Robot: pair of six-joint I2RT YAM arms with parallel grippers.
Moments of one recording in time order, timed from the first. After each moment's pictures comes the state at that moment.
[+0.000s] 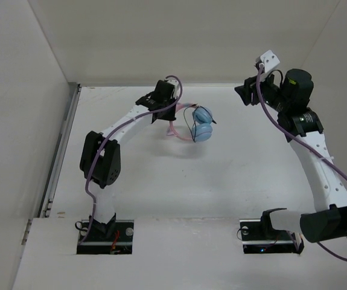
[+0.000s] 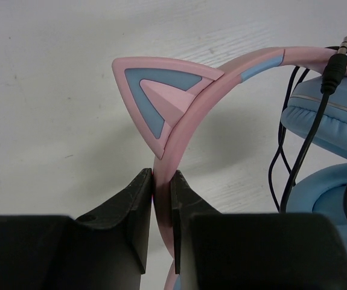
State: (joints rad) left arm -0.53 1.91 1.65 -0.51 -0.04 -0.25; right arm 0.16 1.27 1.43 -0.30 -0.43 -0.24
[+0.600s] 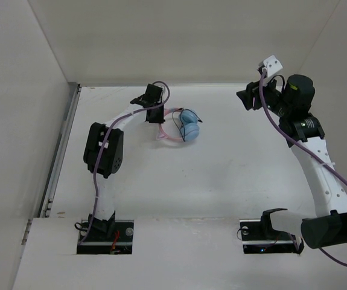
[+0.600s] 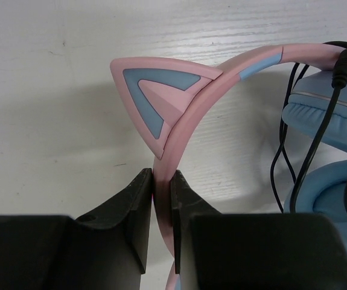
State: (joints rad) left arm -0.40 2.06 1.62 -0.46 -0.03 -0.28; right arm 0.14 1.20 1.35 -0.29 -0.41 -0.20
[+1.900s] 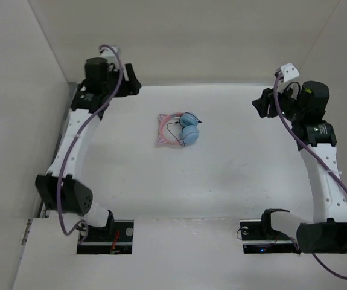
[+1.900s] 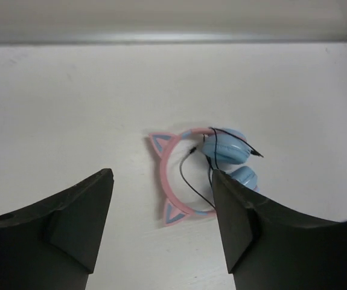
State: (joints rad) left arm -0.21 1.59 1.63 -0.52 0.17 -0.28; right arm 0.00 1.16 1.32 -0.43 -0.44 -0.18
